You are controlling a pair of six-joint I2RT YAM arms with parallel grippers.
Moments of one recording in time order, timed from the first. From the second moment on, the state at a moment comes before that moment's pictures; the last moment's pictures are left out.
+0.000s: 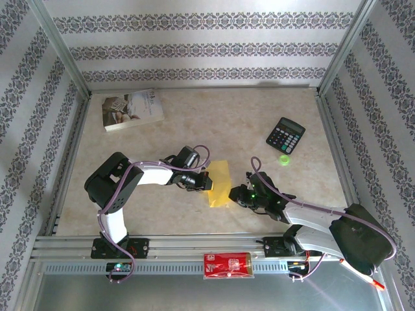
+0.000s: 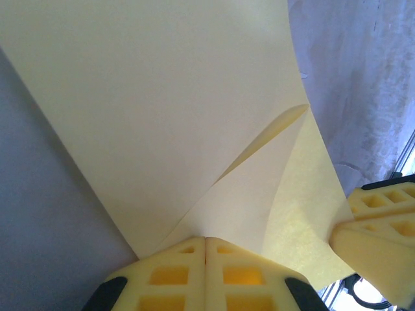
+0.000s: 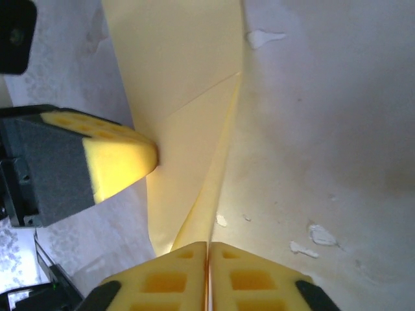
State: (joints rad) left arm -0.65 1.83 0.86 -0.02 0.61 -0.65; right arm 0.65 1.13 0.21 0.19 -0.30 1.09
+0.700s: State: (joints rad) left arm -0.36 1.51 0.81 0.07 0.71 -0.82; right arm 0.63 1.06 0.85 -0.69 0.07 0.53
